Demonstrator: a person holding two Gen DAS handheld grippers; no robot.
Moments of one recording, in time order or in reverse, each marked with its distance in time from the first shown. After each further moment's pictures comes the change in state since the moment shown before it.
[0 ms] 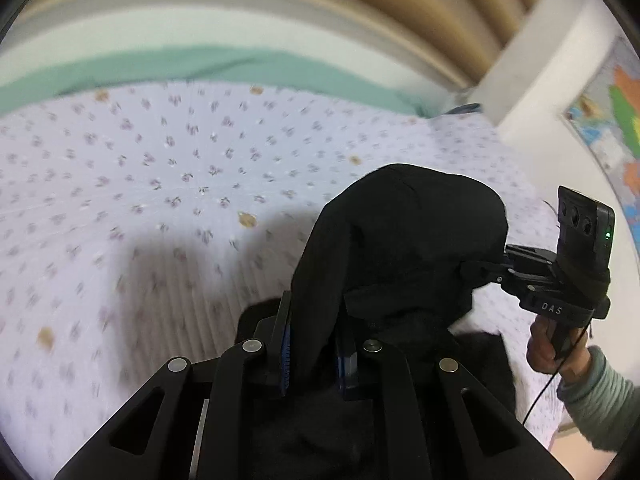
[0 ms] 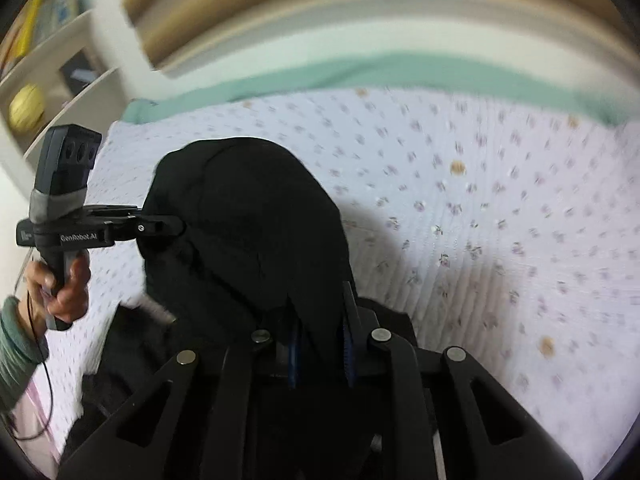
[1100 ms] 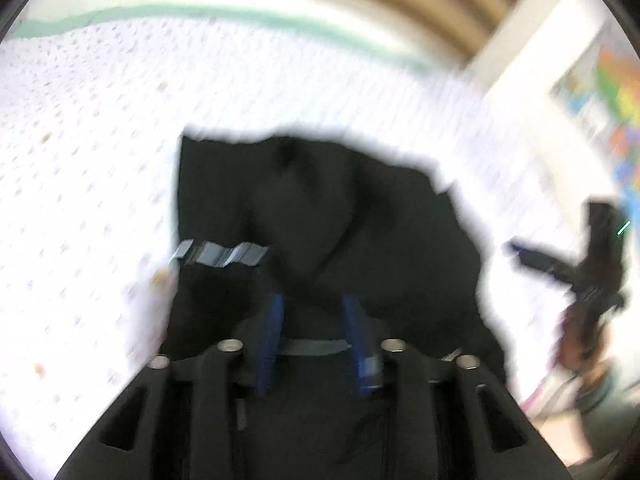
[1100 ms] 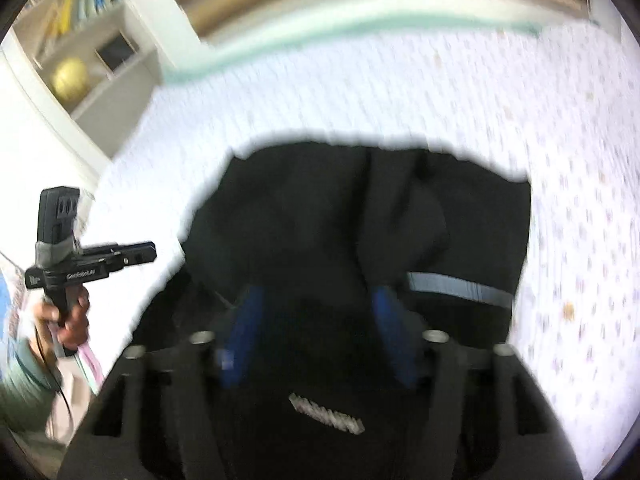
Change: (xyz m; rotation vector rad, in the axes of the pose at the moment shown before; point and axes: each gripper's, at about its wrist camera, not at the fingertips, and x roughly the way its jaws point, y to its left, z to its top) left arm -0.162 -0.101 -0.264 -0.193 -0.012 0.068; right arm -0.164 0.126 -0.191 0.153 0.033 0.050
